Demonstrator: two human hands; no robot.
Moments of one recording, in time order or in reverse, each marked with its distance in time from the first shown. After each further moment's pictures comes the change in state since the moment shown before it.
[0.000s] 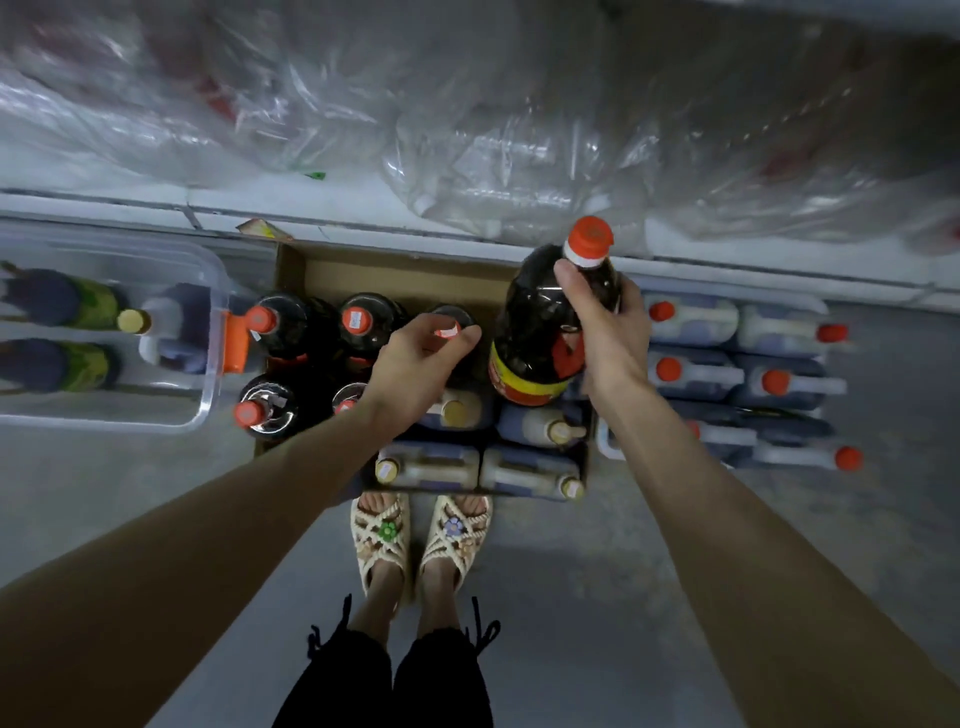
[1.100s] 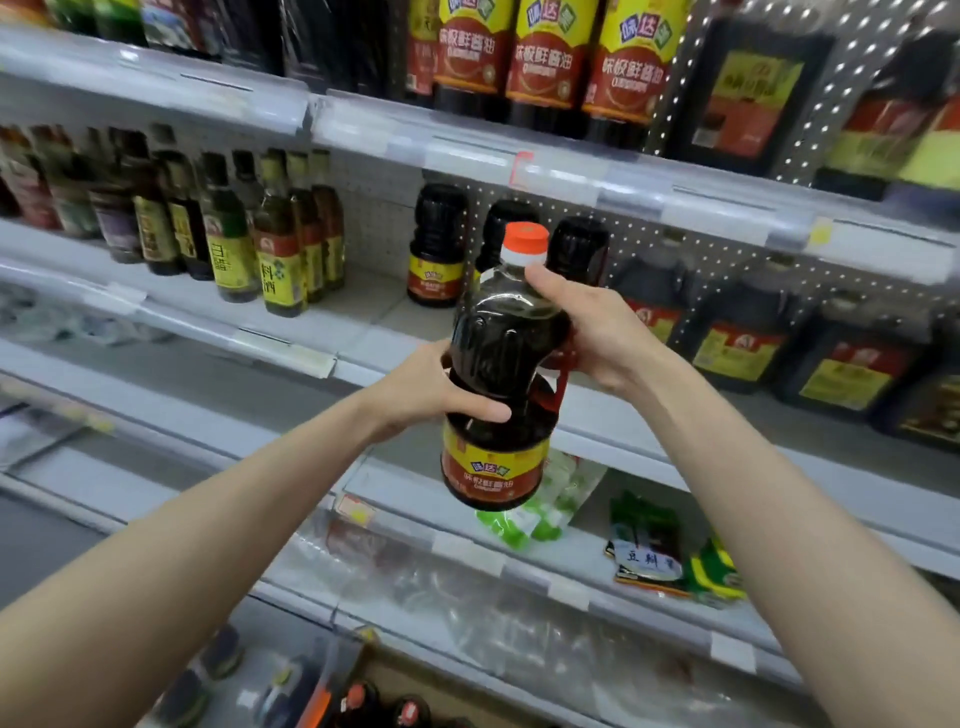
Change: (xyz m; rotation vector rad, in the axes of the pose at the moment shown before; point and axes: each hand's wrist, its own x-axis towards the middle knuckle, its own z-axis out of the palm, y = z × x) left_hand -0.391 0.467 -0.273 0.007 0.027 0.801; right_hand -0.435 -0.583 0.034 -0.288 -0.781 -0.763
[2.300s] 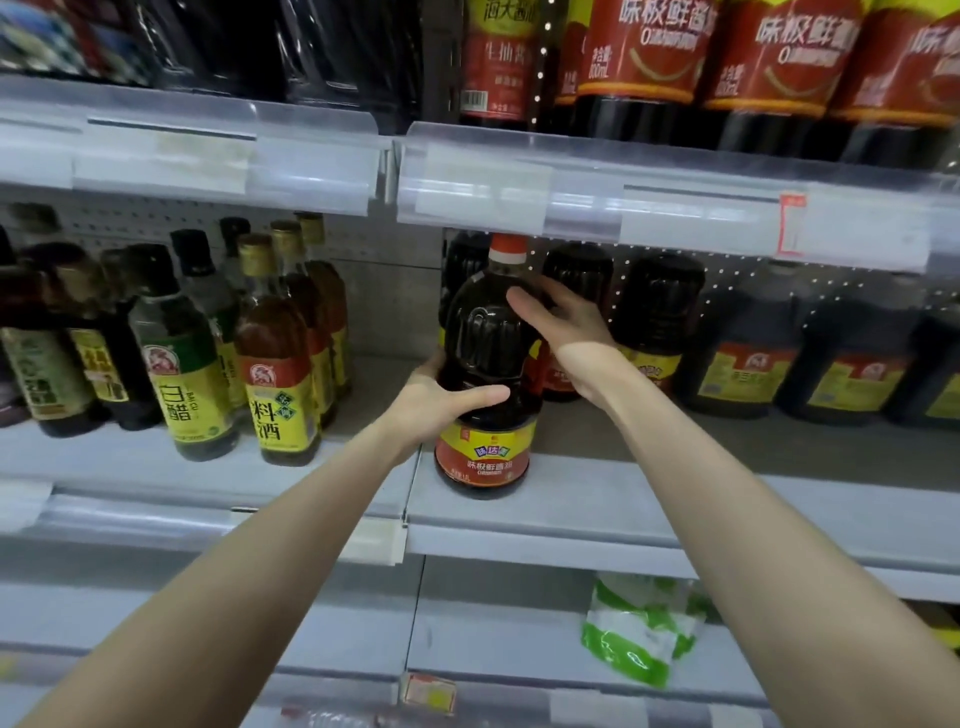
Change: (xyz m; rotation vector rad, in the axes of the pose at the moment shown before) left_hand 0.206 -0.101 -0.218 -0.053 0.051 0.043; right_hand 0.294 0.038 0.110 -0.095 0.403 -0.250
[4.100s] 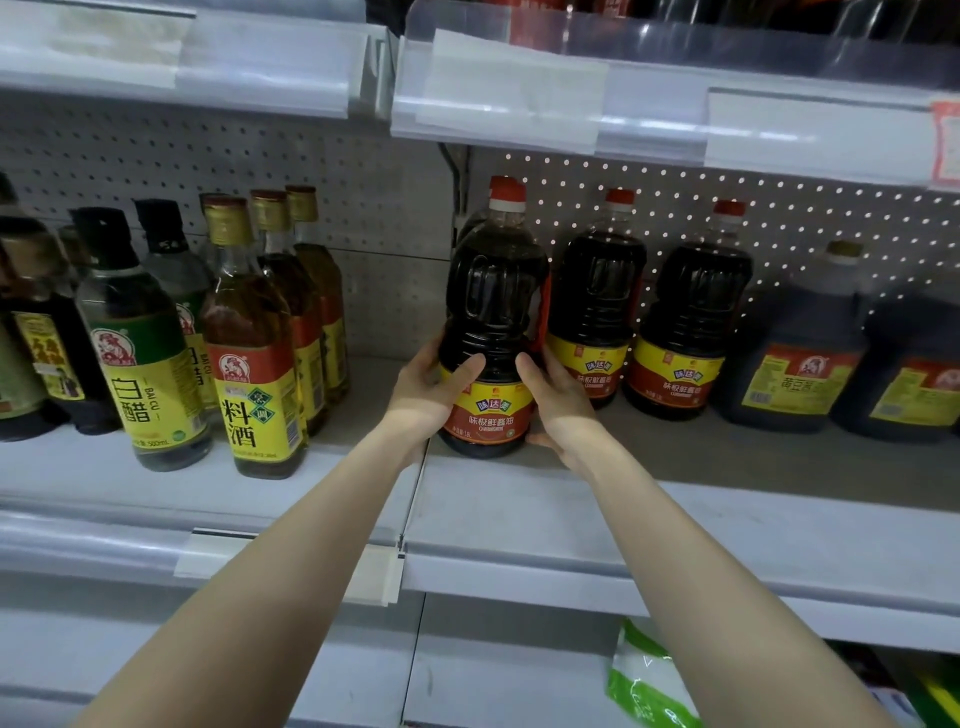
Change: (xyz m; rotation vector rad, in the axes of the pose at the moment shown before) left_hand 0.052 -0.048 0.001 -0.073 0.238 0.080; right_hand 0.018 0.112 0.032 0.079 0.056 0.377
